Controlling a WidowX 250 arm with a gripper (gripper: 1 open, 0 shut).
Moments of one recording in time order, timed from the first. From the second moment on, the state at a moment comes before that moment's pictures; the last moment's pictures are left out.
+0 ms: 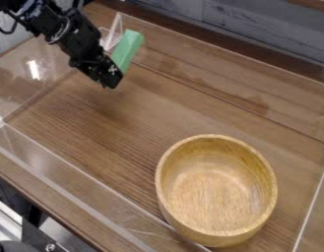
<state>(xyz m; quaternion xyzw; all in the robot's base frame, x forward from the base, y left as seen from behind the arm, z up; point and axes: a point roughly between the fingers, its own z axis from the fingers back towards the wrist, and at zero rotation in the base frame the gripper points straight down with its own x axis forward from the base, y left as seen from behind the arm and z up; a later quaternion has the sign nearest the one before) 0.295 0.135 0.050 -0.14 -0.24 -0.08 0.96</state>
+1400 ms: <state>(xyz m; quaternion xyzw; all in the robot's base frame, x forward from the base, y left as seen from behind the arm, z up) 0.285 0.119 0.038 -0.15 -0.18 -0.07 0.97</state>
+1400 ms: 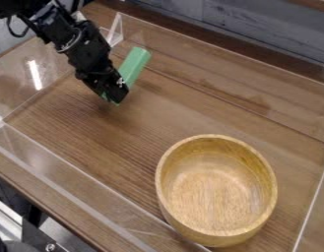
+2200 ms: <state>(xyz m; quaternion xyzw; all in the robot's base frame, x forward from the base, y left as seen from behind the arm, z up) 0.285 0.106 0.035 -0.18 -0.13 -0.05 0.97</state>
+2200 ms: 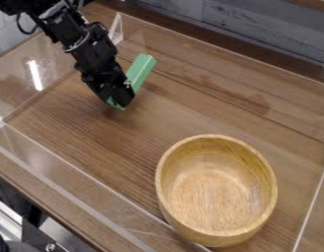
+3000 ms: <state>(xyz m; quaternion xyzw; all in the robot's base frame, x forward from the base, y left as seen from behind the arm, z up) 0.288 0.096 0.037 -0.20 -0.09 -0.03 0.97</state>
